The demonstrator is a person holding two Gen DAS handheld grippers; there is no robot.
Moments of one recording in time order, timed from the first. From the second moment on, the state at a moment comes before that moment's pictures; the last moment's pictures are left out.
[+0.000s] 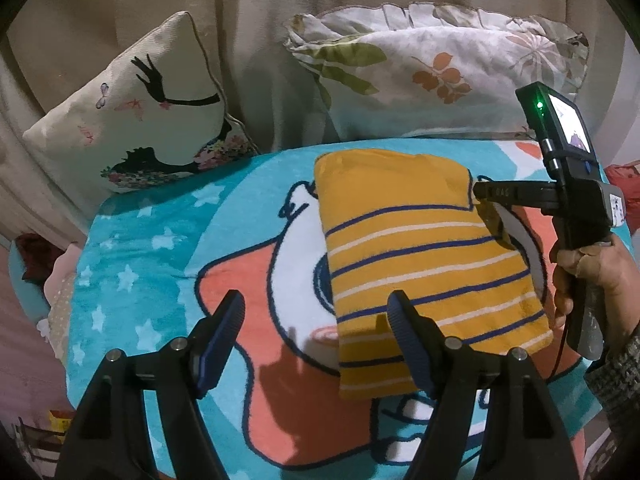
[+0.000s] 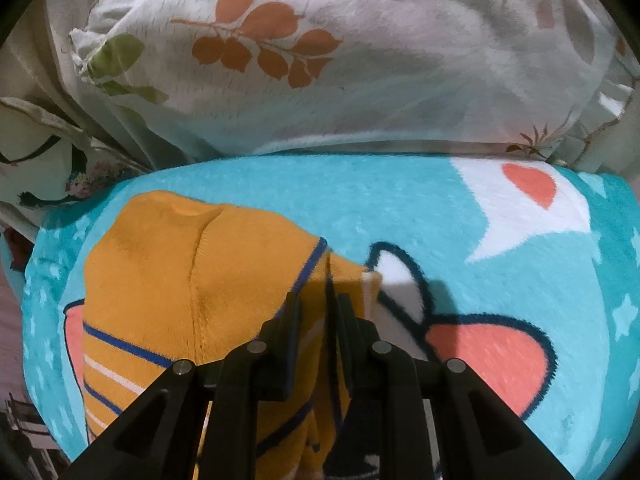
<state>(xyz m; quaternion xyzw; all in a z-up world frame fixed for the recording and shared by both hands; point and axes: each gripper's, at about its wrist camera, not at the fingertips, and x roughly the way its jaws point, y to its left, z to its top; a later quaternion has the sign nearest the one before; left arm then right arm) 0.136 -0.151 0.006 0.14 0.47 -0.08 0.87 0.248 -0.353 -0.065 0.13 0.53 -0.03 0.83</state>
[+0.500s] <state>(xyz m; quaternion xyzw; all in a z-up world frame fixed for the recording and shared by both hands) 0.132 -0.163 -0.004 0.13 0.49 -0.11 0.85 0.211 -0.362 -0.042 0.13 0.52 -0.04 0.85</state>
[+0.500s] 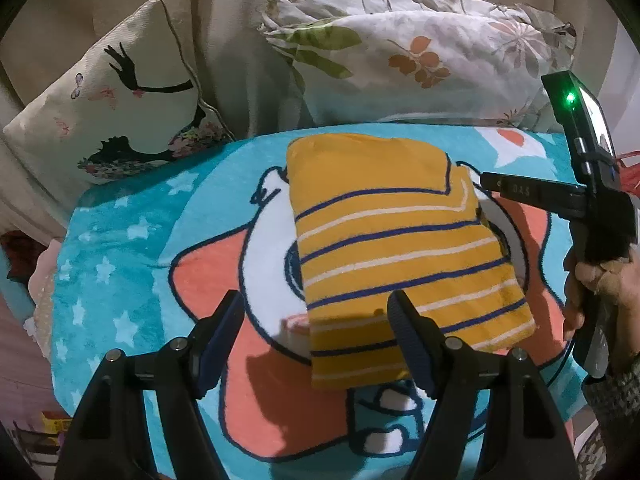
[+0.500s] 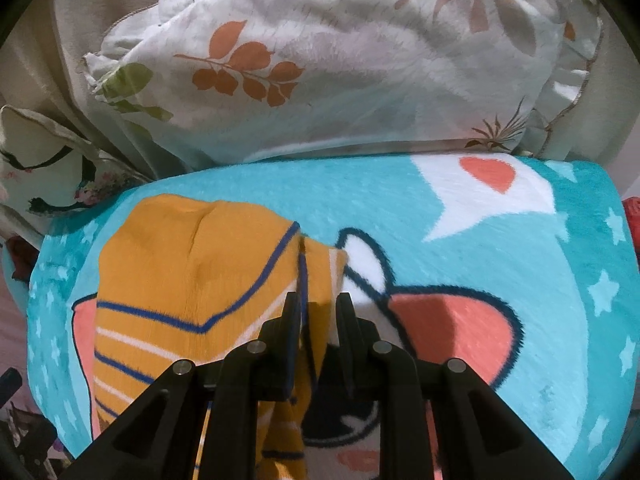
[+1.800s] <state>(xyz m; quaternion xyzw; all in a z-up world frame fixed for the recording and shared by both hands) 0.086 -0.118 0.002 0.09 0.48 -0.13 0.86 0.117 -0.355 -0.015 0.11 0.51 -0.08 0.85</state>
